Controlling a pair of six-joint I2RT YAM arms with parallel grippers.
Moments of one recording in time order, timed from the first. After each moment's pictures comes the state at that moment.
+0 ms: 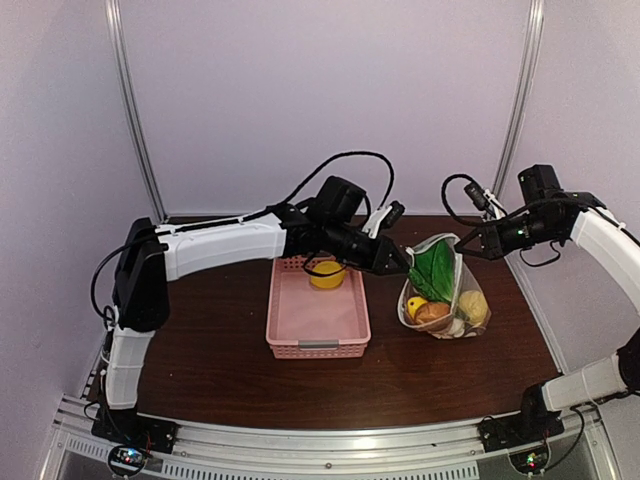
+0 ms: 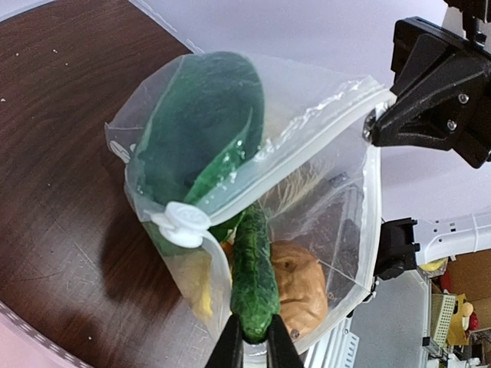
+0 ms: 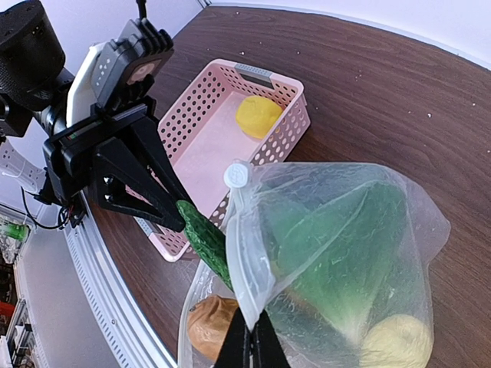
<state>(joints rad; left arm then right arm) -0.96 2.18 1.94 -0.32 0.52 -0.45 0.11 1.25 1.22 -0.89 -0.73 -0.20</state>
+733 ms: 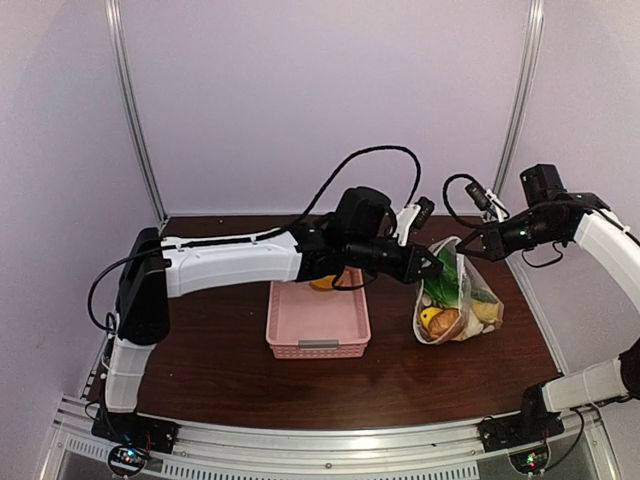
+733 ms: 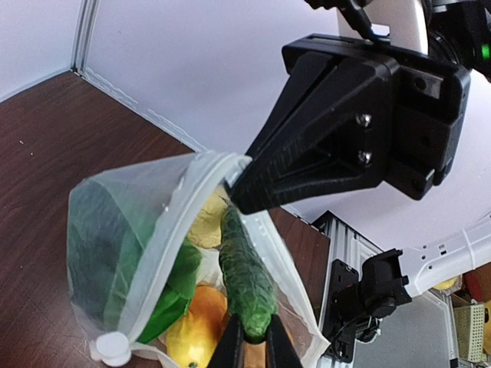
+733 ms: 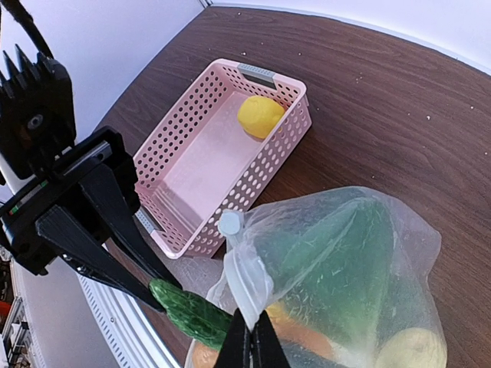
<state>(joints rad) -1.09 2.18 1.91 -0.07 0.37 -0.41 0.12 1.23 1.22 -0.90 -0.72 -0.20</state>
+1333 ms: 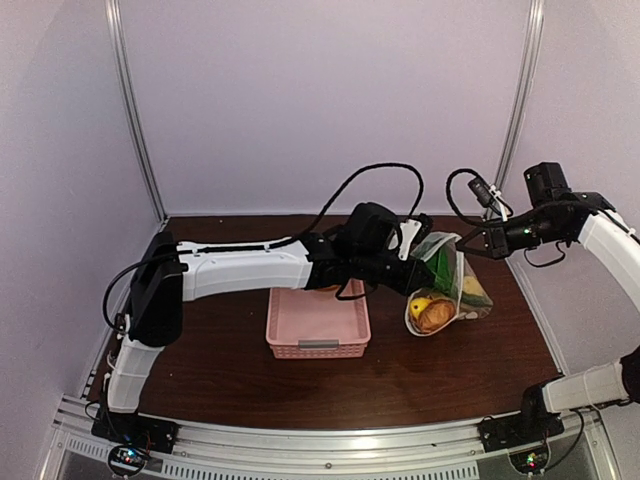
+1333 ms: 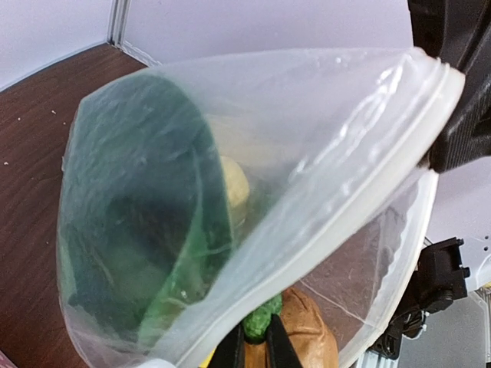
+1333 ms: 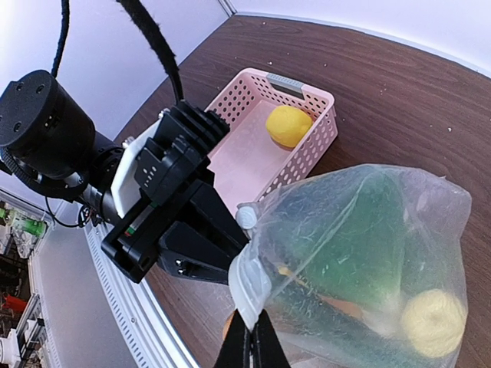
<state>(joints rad) -1.10 2.25 1.94 -0.13 0.24 -0.36 0.12 1.19 1.23 -0.92 -0.79 -0.19</state>
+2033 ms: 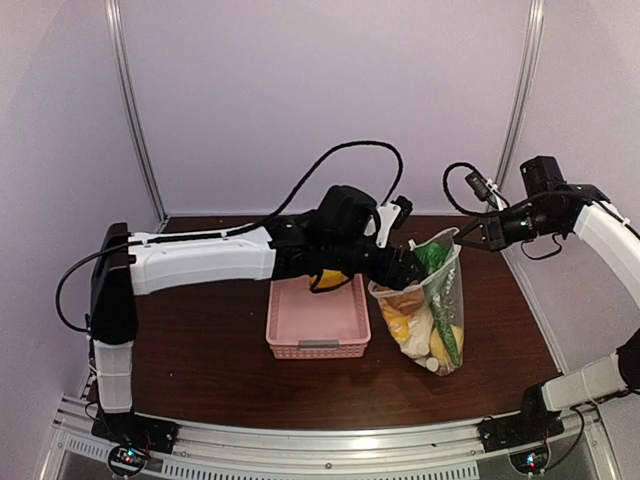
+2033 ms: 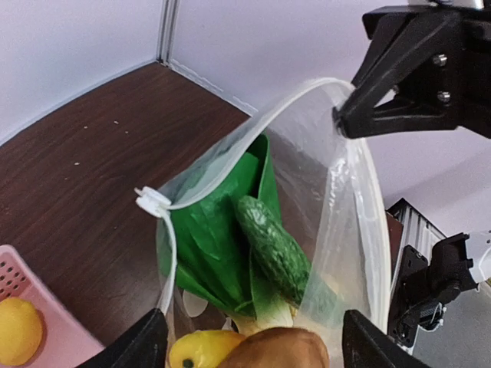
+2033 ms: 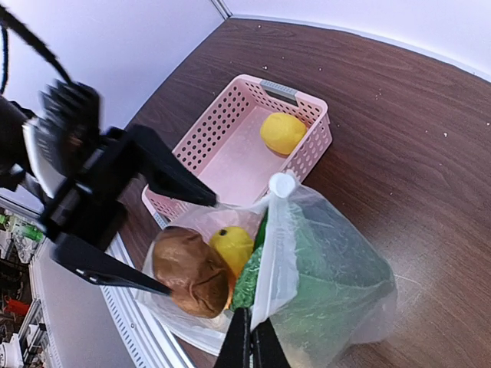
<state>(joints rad) -1.10 2.08 1.82 -0.21 0.10 -0.30 0.11 1.25 1.29 -0.92 -0.80 -0.18</state>
